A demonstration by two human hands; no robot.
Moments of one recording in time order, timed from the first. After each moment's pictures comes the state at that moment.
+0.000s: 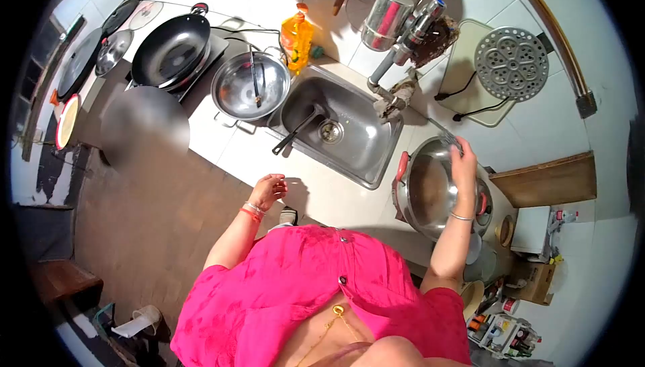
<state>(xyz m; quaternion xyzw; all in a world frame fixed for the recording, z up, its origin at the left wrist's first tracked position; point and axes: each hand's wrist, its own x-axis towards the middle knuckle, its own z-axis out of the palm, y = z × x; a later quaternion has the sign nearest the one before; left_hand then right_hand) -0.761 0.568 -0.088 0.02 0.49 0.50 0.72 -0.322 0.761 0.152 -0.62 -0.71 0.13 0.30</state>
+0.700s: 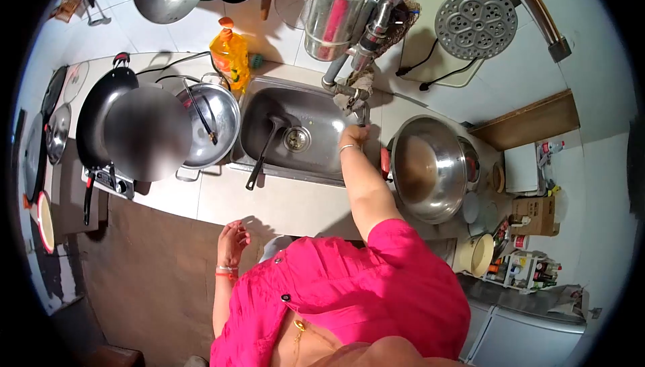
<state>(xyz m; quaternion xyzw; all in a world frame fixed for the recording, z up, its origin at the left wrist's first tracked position) -0.831 0.537 -0.072 -0.01 0.53 0.49 0.70 -0.464 0.893 -0.180 -0.88 -0.21 0.04 0.42</state>
